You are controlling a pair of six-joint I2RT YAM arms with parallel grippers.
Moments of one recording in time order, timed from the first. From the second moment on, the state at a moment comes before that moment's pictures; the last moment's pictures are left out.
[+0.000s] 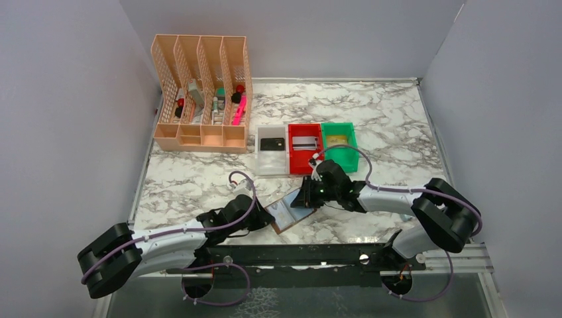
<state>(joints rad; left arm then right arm) -0.98 0.97 0.14 0.17 -0.10 -1.14 0.82 1.45 0.54 0.22 -0.31 0.86</state>
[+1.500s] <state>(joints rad) -0.98 1.42 0.57 0.25 0.02 -0.89 0.81 1.37 0.61 -0.13 0.02 0.80</state>
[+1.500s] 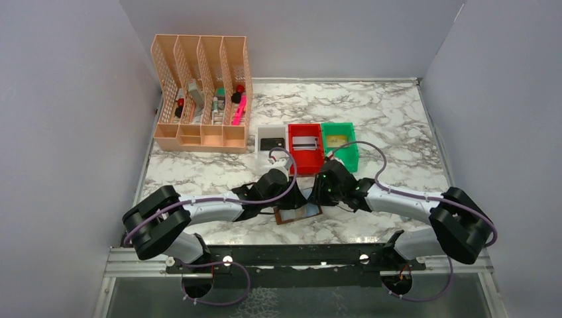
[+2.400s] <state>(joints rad) -0.98 1.41 0.61 0.07 -0.04 -0.84 0.76 1.25 0.53 -0.03 -0.15 0.83</state>
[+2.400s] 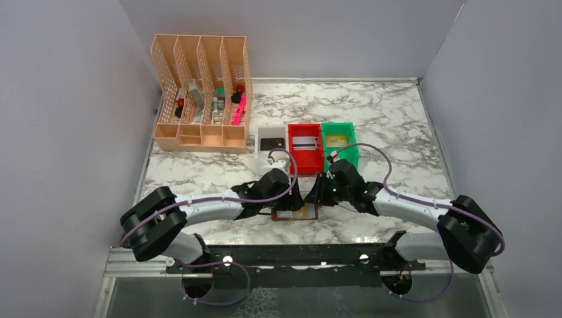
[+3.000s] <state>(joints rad) -0.96 1.44 0.55 0.15 -0.03 -0.91 0.76 1.40 0.50 0.07 -0.21 0.87</state>
